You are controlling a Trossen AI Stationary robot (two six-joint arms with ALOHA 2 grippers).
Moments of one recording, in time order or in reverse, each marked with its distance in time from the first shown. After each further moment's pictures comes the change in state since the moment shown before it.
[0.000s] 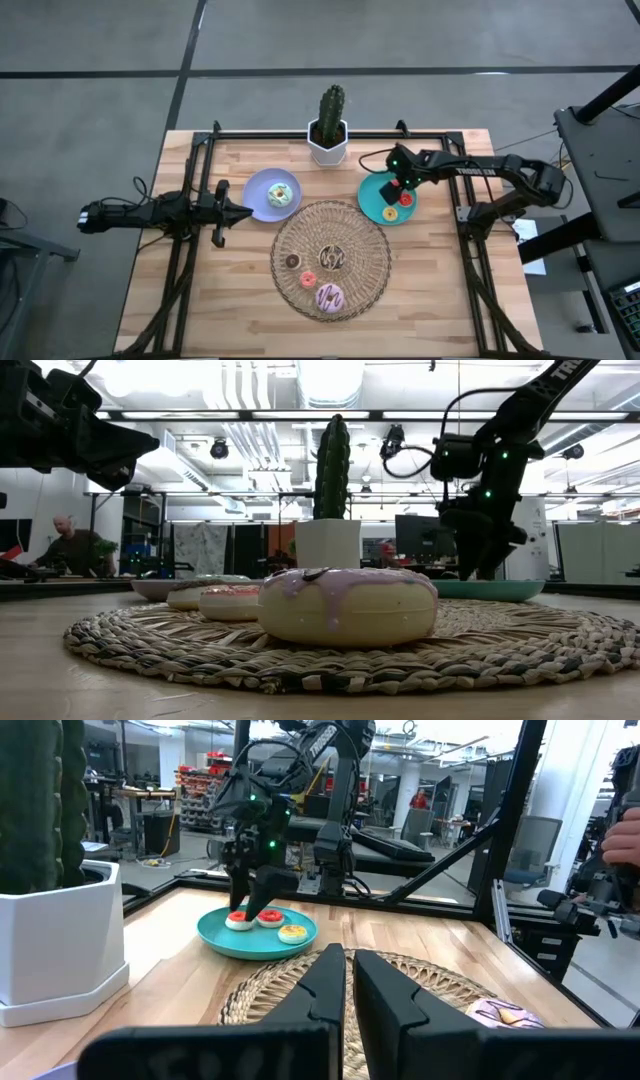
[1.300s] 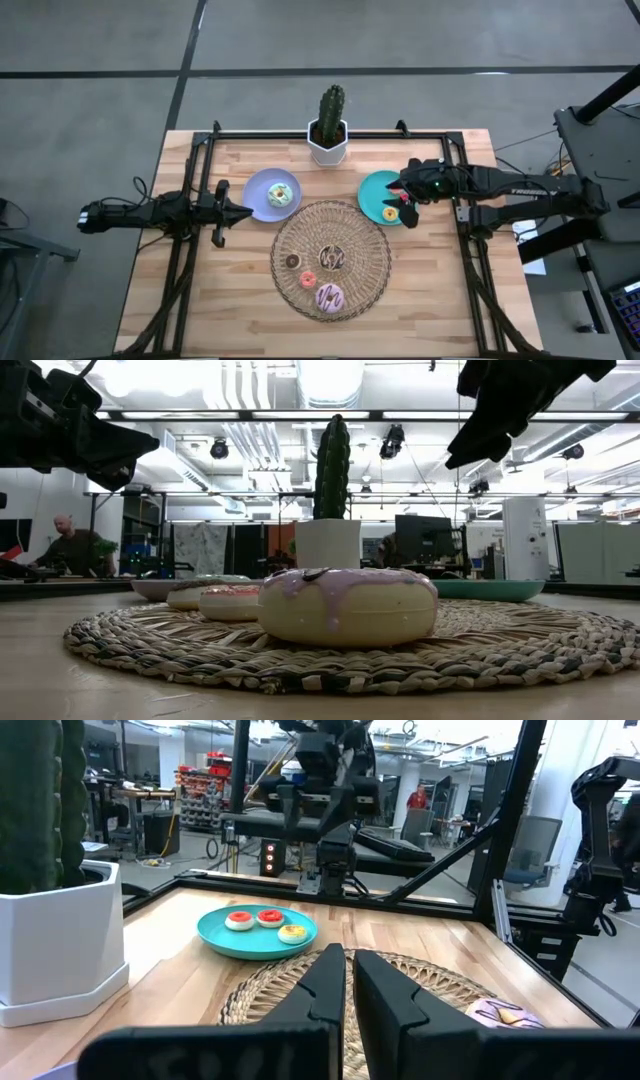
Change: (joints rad) left arm 0.000 0.000 0.000 0.000 0.000 0.000; right arm 0.397 -0.495 0.034 0.030 -0.017 -0.158
